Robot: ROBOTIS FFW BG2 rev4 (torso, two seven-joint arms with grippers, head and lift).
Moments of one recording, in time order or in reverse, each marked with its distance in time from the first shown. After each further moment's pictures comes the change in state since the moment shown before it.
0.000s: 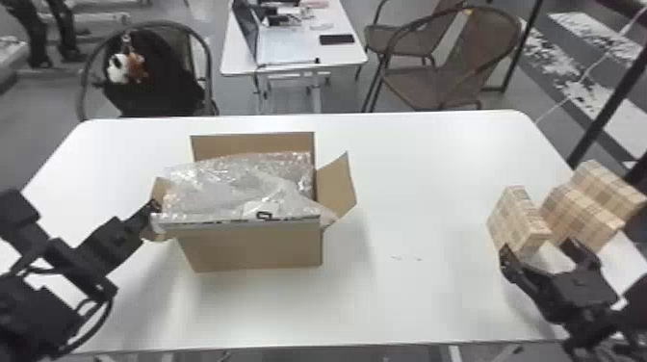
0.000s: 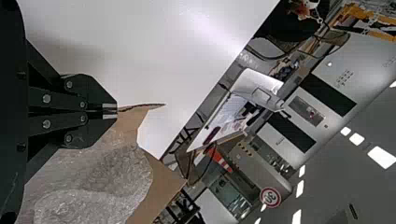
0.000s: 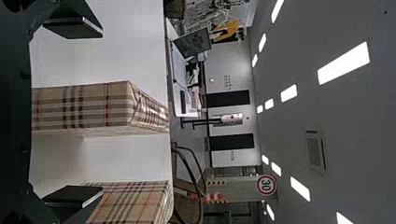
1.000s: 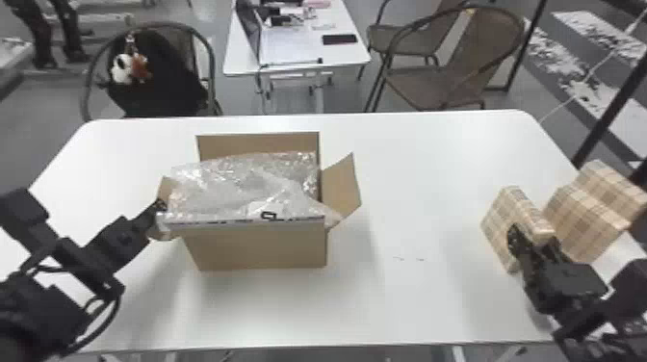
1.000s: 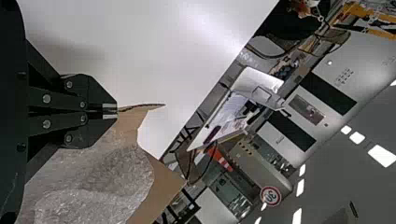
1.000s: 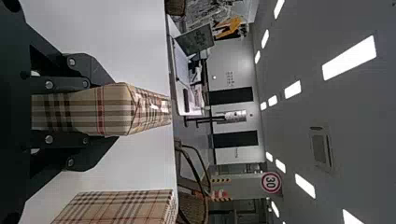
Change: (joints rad) left arm -0.003 -0.003 -0.008 0.005 -0.012 -0.006 -0.006; right arm -0.036 -0.007 0.034 0.027 -0.003 0.025 -0.045
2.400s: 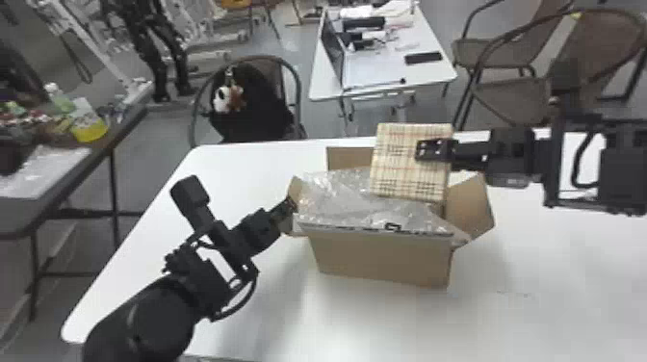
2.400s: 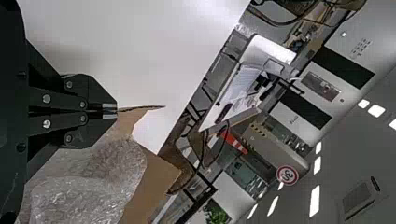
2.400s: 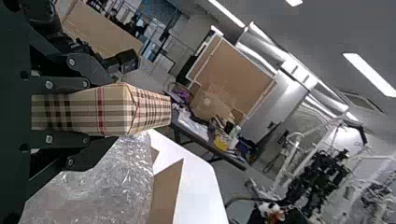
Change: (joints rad) left arm -0.114 0.028 -0.138 0.068 -0.059 0.002 0.009; right arm -0.855 -0.227 0.443 0.231 -1.036 1.288 0.029
